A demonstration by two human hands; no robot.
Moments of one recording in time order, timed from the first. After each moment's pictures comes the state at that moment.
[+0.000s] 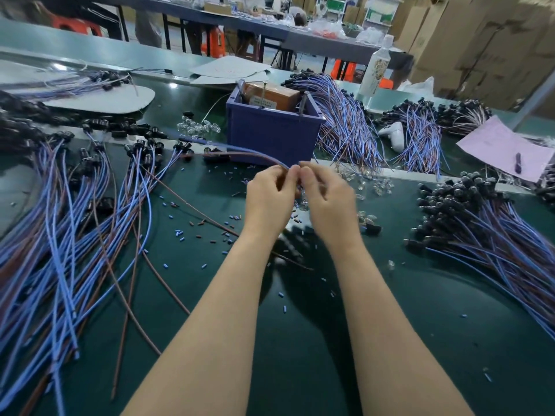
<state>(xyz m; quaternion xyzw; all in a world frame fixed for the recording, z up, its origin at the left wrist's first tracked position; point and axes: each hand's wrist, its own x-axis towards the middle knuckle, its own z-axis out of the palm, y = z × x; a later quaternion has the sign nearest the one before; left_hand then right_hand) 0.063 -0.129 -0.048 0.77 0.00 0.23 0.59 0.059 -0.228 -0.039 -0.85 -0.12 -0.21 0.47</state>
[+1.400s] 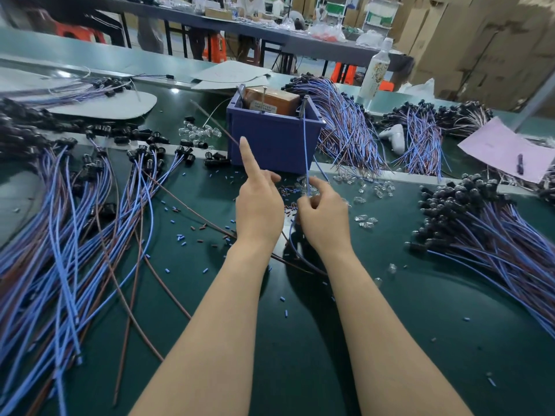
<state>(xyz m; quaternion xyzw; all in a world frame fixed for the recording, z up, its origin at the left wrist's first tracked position) 0.060 -0.124 -0.055 0.82 0.05 0.27 0.50 0.067 -0.221 -0.056 -0.88 -0.03 -0.17 0.43</state>
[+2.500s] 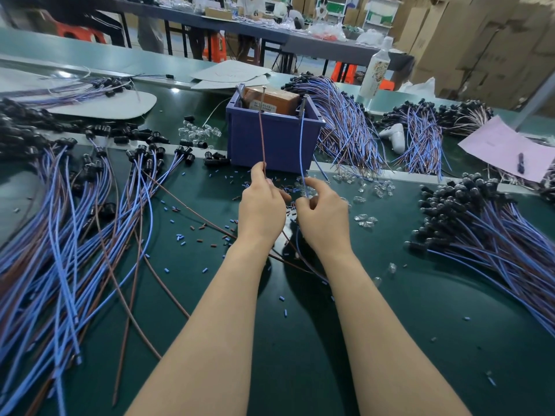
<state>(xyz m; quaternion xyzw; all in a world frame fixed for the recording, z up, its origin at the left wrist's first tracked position) 0.067 -0.124 -0.059 0.81 0.05 0.18 0.56 0.062 -0.221 -0.052 -0.90 -0.03 -0.17 0.40</state>
